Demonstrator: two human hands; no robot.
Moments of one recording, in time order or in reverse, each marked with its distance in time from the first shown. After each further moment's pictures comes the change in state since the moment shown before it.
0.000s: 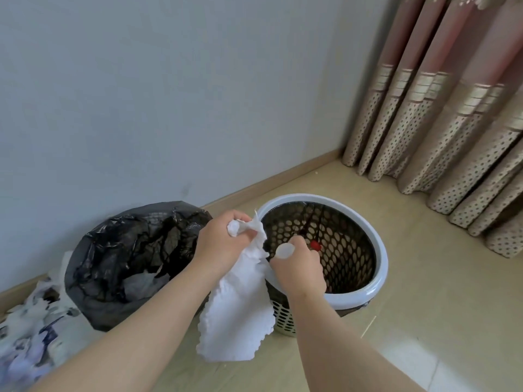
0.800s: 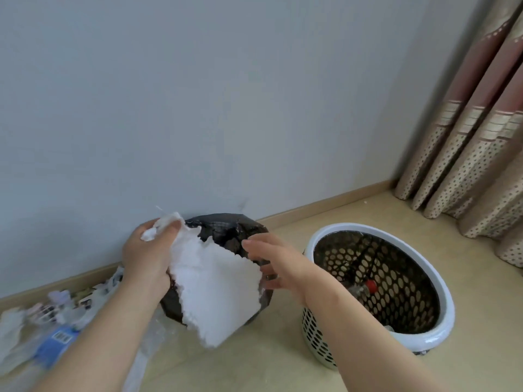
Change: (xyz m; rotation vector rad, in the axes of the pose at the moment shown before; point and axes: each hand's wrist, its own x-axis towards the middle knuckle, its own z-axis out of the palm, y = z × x) left_hand -0.028 -0.056 -0.156 -0.654 0.713 -0.321; right_hand -0.054 -0.101 0.004 0.451 -0.791 -0.251
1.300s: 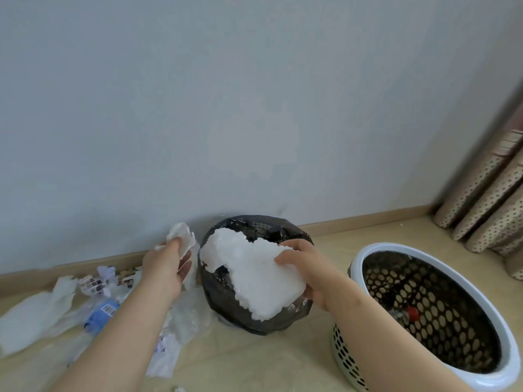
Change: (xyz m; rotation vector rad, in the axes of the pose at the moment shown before) left_hand 0.054 -0.017 -0.070 -0.197 0.101 -0.344; right_hand 0.029 -0.010 0.054 0.067 0.112 0.044
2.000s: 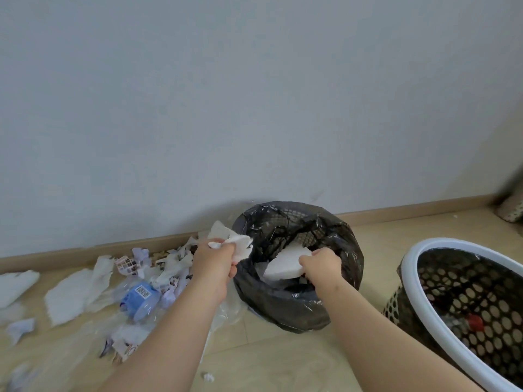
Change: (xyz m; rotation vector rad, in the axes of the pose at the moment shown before) left_hand 0.008 -0.035 0.011 0.284 0.025 0.068; right_hand 0.105 0.058 0.037 -0.467 0.291 0.048
